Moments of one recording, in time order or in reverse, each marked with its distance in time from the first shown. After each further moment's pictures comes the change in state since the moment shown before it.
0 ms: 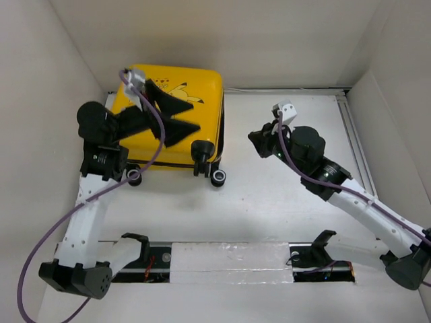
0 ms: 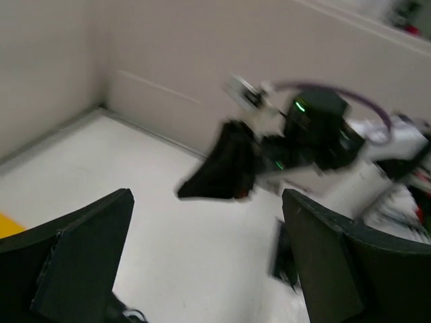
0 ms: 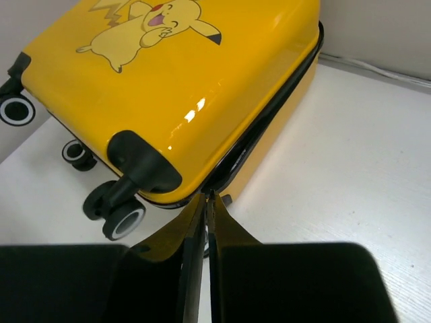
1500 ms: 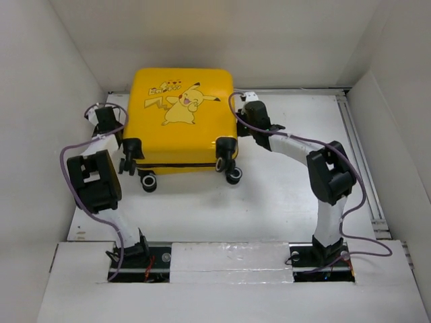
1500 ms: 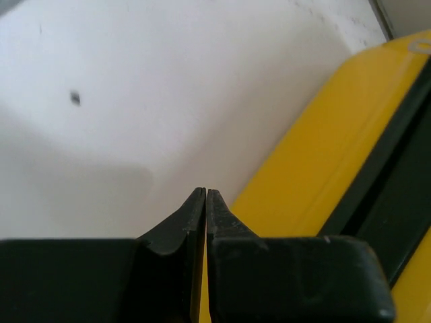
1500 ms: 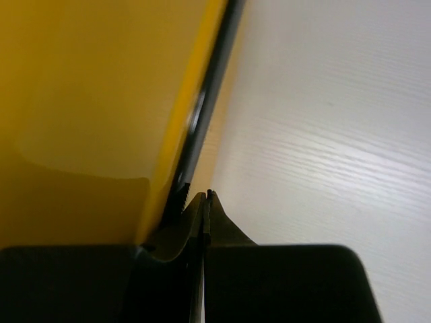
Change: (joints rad) left arm 0.459 0.824 0.027 -0.293 -1.163 -0.031; right arm -0.196 0.940 0.412 0.137 -0.064 0.051
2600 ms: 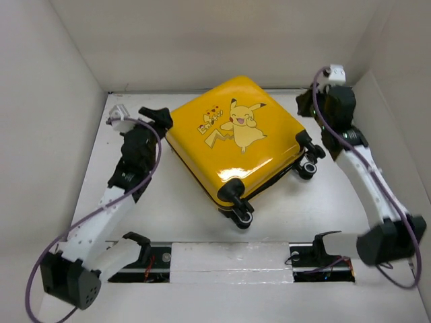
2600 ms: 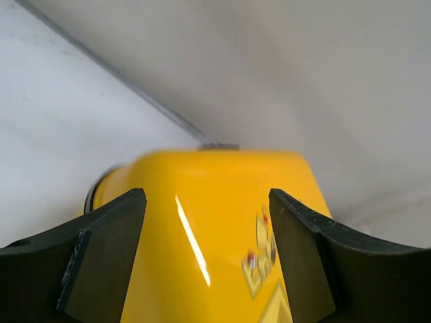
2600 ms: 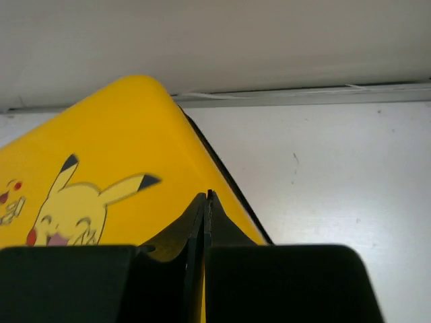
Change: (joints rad) left arm -0.715 -0.955 -0.477 0.150 -0.466 -0.137; right arm -0.365 -0.573 -0.061 -0.204 -0.091 -0.040
